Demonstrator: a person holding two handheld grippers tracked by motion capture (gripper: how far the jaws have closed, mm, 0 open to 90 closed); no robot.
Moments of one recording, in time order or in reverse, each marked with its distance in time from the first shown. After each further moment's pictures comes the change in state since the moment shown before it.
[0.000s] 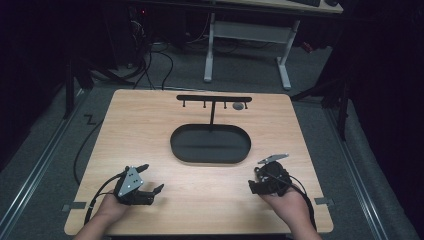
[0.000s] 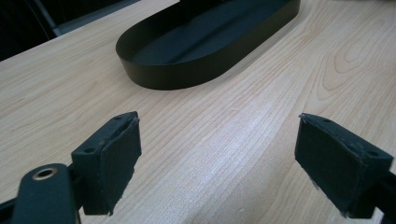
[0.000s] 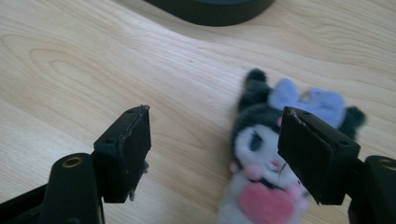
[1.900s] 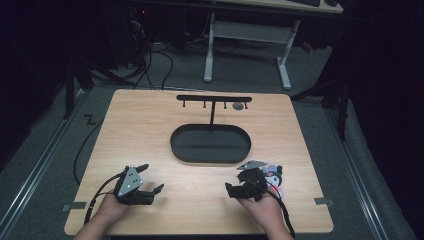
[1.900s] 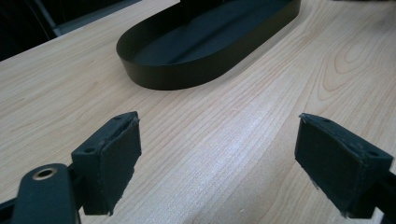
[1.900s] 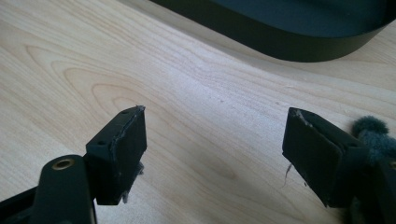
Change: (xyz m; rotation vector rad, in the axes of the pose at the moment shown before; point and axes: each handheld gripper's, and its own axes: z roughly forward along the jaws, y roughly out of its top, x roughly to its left) left arm 0.000 0.000 0.000 -0.002 0.001 -0.002; right arm 0.050 0.004 0.044 -0.114 0.115 -0.026
